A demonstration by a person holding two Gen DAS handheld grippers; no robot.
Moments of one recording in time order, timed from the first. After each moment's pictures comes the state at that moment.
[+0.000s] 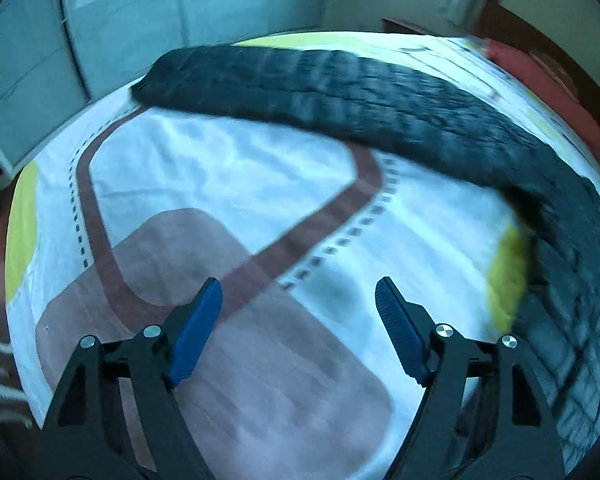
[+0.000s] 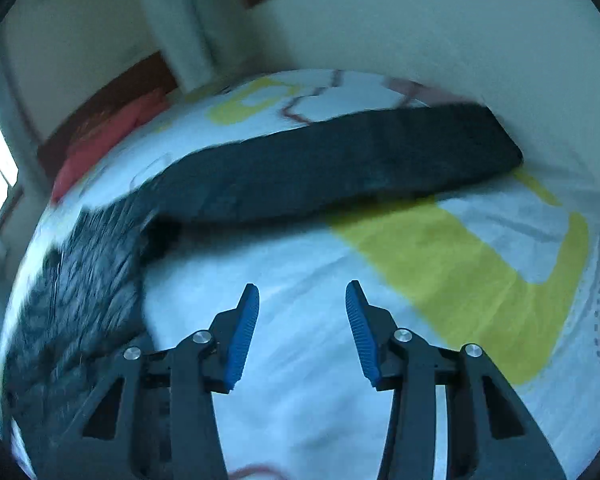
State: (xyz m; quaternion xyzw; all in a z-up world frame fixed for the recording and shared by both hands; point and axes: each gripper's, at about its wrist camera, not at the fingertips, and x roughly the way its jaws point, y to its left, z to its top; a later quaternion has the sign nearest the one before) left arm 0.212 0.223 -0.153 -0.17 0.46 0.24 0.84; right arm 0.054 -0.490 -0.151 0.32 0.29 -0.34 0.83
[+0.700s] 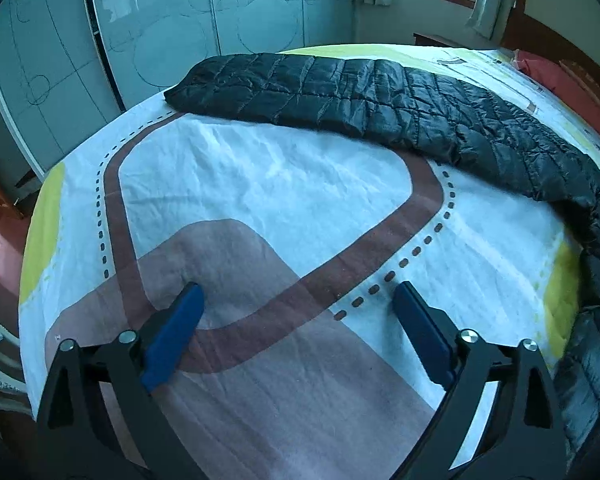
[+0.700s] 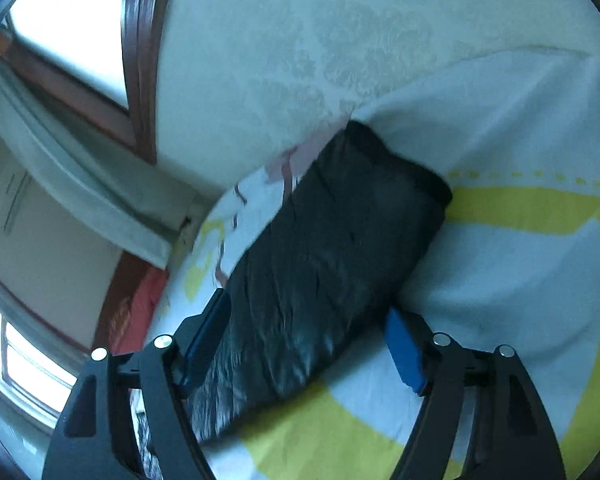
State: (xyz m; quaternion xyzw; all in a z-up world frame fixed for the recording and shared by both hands) left arm 0.211 0.233 -0.166 -0.13 0.43 0.31 0.84; right arm -0.004 -0.628 -0.192 0.51 0.05 -0.37 0.78
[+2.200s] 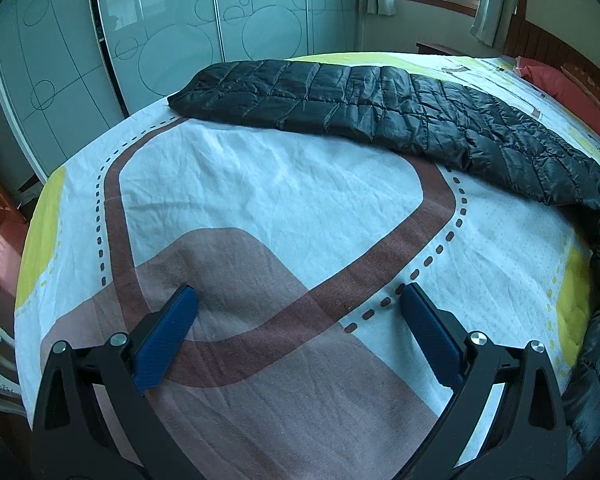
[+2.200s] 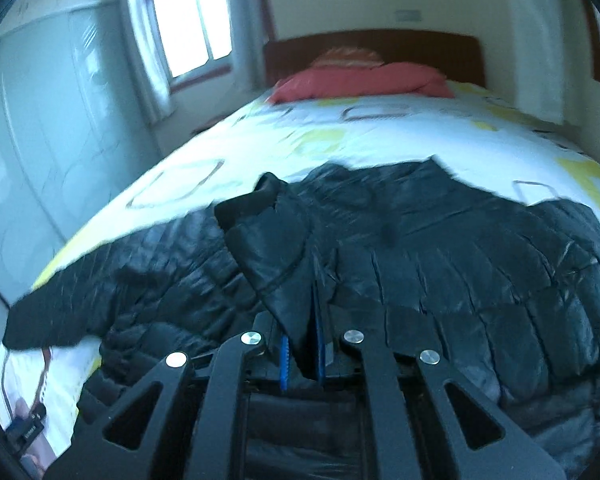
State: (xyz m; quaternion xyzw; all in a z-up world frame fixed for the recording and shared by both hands) left arm 0.212 0.237 -0.172 -0.12 0.41 0.31 0.85; right arm 0.369 -0.143 -0.108 0.07 0.35 0.02 0.93
